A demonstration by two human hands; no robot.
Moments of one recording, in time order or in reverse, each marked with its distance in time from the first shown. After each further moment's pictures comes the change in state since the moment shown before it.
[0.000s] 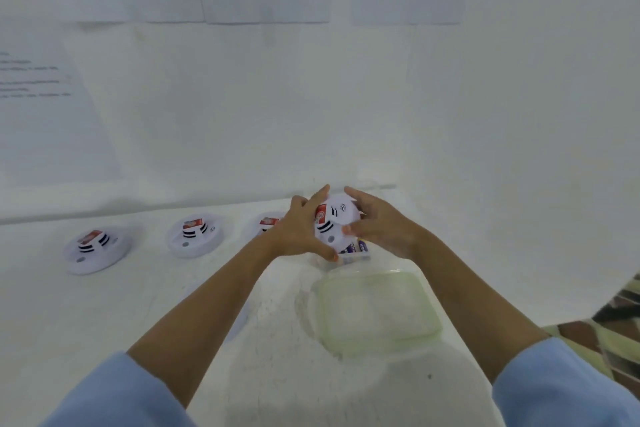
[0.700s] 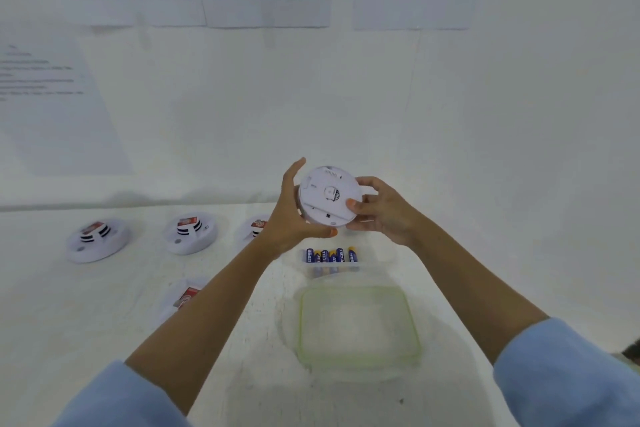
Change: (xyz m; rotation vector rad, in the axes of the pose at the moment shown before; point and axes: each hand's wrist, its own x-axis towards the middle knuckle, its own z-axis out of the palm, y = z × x) left_hand 0.017 0.011 0.018 -0.542 0.318 0.189; right_hand 0.018 -0.018 -0.041 0.140 0.023 0.011
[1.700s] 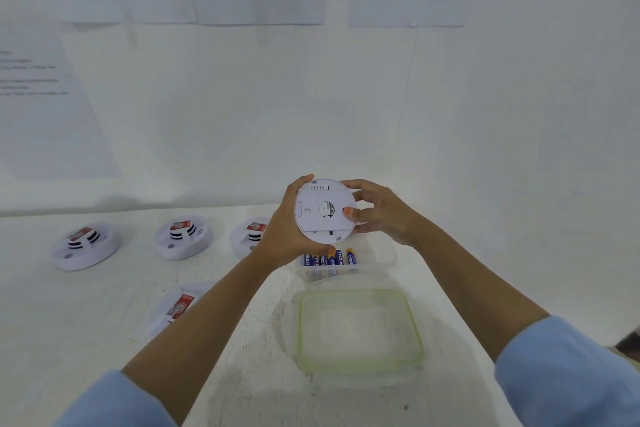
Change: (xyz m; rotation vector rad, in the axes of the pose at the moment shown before) left_hand 0.002 -0.023 -0.002 0.182 0.009 0.142; right_hand 0.002 0.002 -0.004 -0.269 -0.068 -0.101
